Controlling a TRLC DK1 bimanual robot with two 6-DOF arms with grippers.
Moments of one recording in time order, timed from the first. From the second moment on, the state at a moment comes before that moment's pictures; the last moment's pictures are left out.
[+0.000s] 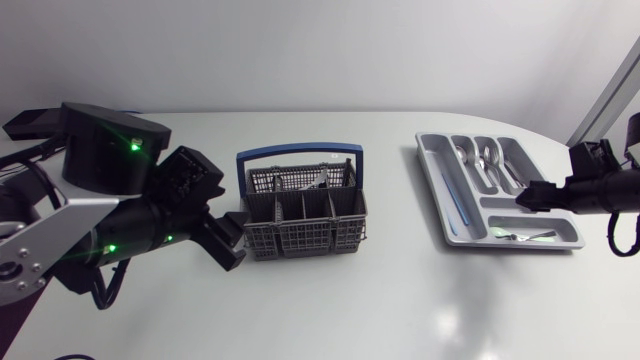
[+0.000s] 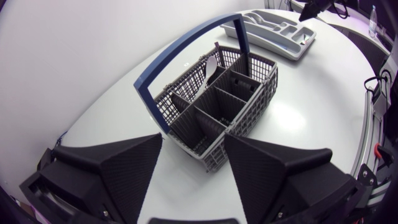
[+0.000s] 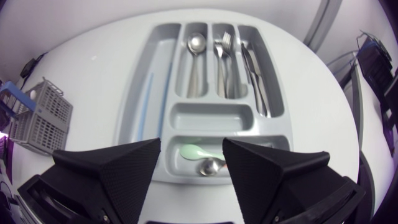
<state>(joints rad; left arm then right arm) -0.62 1.12 0.71 -0.28 -0.17 0.27 -0.41 1.48 0.88 -0.33 -0.31 -0.28</state>
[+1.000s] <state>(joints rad) -0.61 1.19 0.53 -0.11 -0.05 0.37 0.24 1.70 1.13 -0.14 -0.44 0.05</state>
